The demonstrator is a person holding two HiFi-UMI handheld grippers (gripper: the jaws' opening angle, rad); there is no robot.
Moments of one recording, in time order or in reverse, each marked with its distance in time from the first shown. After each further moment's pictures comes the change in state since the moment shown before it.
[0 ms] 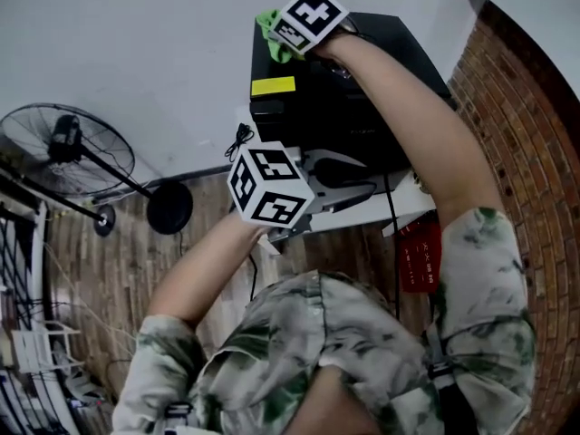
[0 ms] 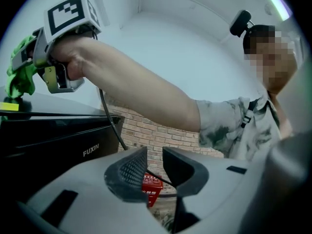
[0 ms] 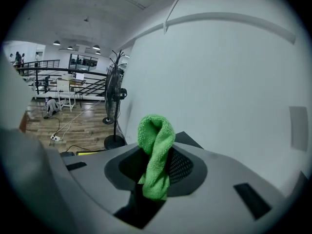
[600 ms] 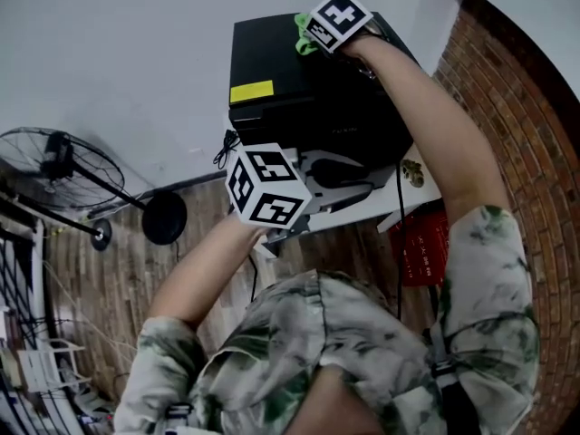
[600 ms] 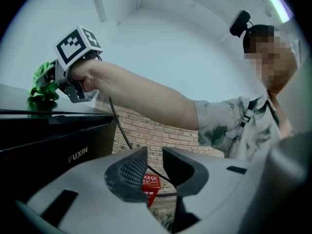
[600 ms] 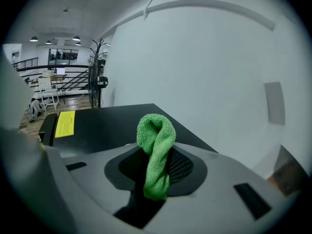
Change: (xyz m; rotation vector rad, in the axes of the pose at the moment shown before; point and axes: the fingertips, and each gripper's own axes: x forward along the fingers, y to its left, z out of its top) left arm 0.019 -0.002 0.002 0.011 0.016 -0.048; right arm -0.031 -0.081 -0.092 0.099 0.147 -0.141
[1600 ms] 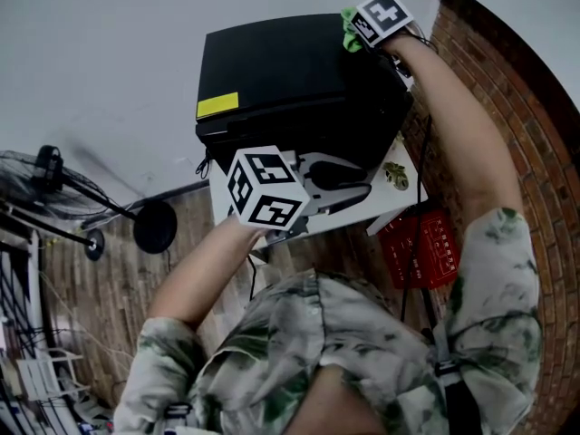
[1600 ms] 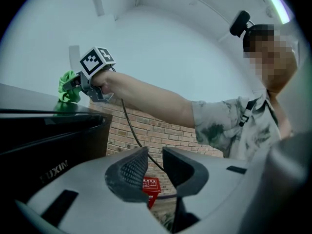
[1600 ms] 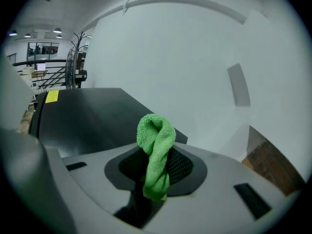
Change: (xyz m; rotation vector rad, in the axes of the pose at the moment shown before) left arm 0.060 0.009 0.010 0.009 0.008 -0.031; right arm -0.067 -0.134 -0.102 0.078 0.080 -0.193
